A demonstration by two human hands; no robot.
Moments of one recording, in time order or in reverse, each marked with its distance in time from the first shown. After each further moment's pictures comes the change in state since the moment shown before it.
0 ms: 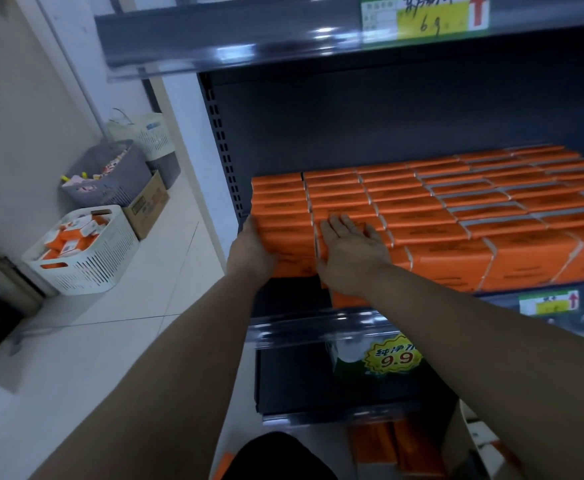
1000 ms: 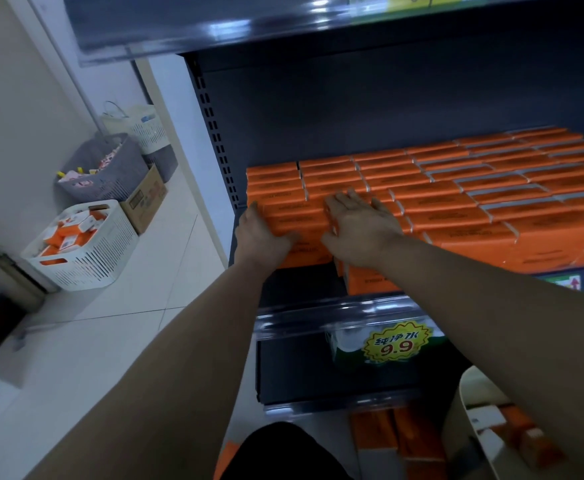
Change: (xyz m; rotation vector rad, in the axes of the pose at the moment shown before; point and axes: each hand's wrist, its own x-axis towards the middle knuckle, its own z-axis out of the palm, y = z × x) left_hand 0.013 0.003 0.023 -0.117 0.054 -0.008; right_hand 0.007 0.022 -0.019 0.026 0.046 -0.032
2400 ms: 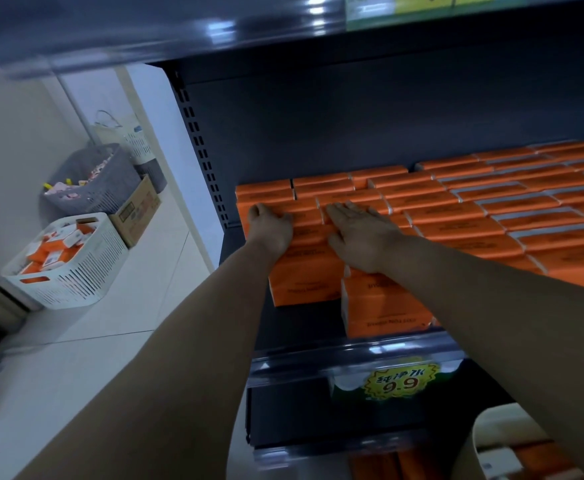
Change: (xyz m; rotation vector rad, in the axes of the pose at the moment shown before) left_hand 0.069 0.038 0.026 -0.130 -0.154 -0.131; right_hand 0.056 0.036 0.003 0.022 -0.131 -0.031
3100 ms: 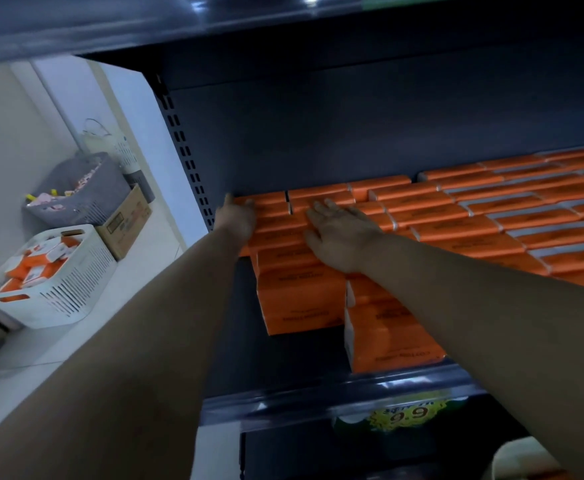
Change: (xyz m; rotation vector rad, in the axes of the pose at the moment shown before) left_hand 0.077 -0.008 -0.027 0.053 0.142 -0.094; right_hand 0.045 -0.013 -0.007 -0.032 0.015 -0.026
